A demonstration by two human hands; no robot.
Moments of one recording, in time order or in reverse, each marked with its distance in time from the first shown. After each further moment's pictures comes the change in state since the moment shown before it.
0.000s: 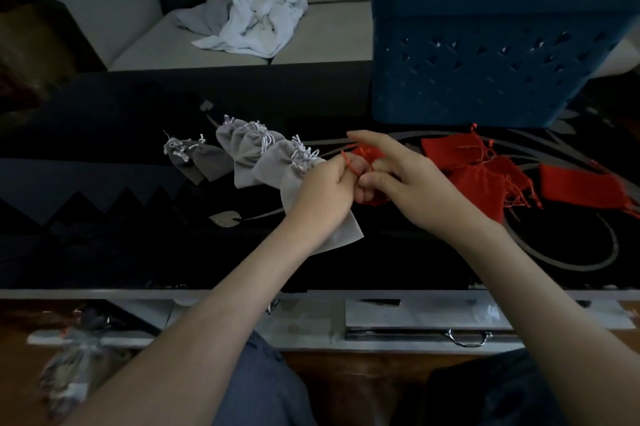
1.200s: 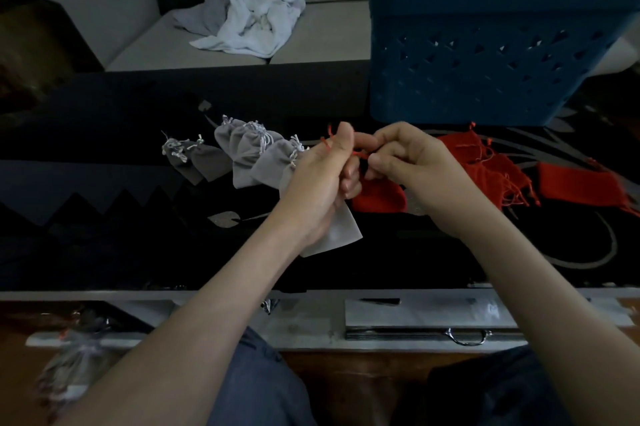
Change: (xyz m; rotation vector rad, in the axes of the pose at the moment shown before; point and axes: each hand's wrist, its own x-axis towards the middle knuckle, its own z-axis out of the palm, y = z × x) left_hand 0.002 0.008 -0.006 -0.556 -0.094 -0.021; right_hand 0.000 -0.015 -0.007 0.392 0.120 0.095
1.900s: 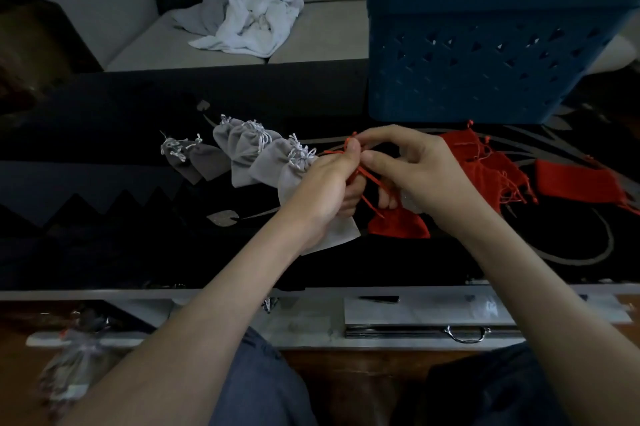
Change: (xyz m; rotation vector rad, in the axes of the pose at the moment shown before) left_hand -0.001 -0.005 -0.002 0.226 -0.054 -0.136; right_hand -0.004 -0.005 0.003 -0.075 0.016 -0.014
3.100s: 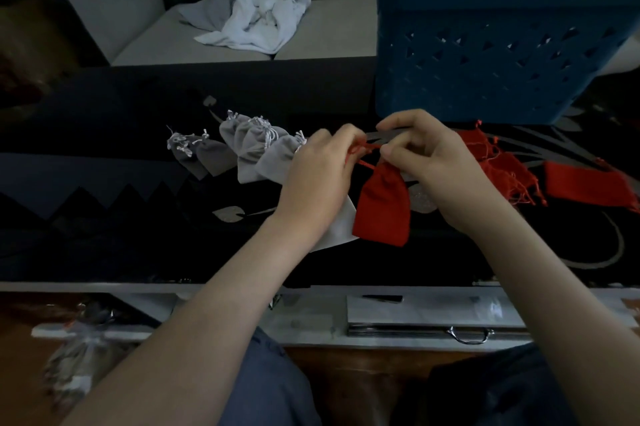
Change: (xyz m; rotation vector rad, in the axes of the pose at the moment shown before) left_hand 0.009 -0.008 -0.018 1.068 0.395 0.647; right_hand 0.003 0.002 -0.007 -0.007 0.070 0.030
